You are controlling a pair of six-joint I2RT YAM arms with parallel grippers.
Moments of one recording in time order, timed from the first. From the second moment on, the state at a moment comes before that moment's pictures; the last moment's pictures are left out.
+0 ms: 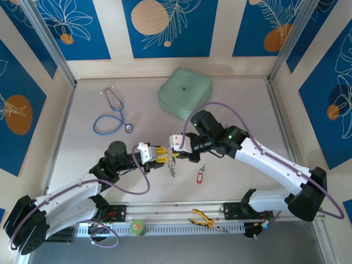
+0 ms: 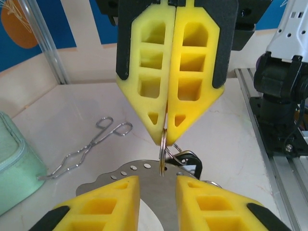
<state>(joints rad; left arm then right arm) -0.73 0.90 0.38 0.37 0.60 0.24 0.84 1.24 1.14 -0.74 -0.46 -0.74</state>
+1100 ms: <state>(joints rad) -0.73 0.92 0.33 0.52 0.60 0.20 0.72 1.15 1.01 -0.62 -0.60 -0.37</state>
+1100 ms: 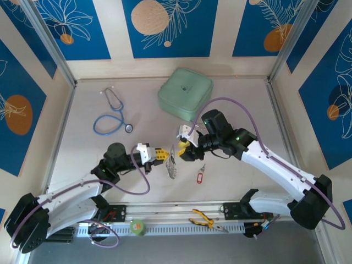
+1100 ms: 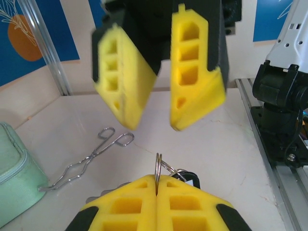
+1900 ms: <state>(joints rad) -0.73 0.98 0.32 0.67 0.58 0.12 0.79 1.15 0.90 -0.46 -0.65 -0.20</state>
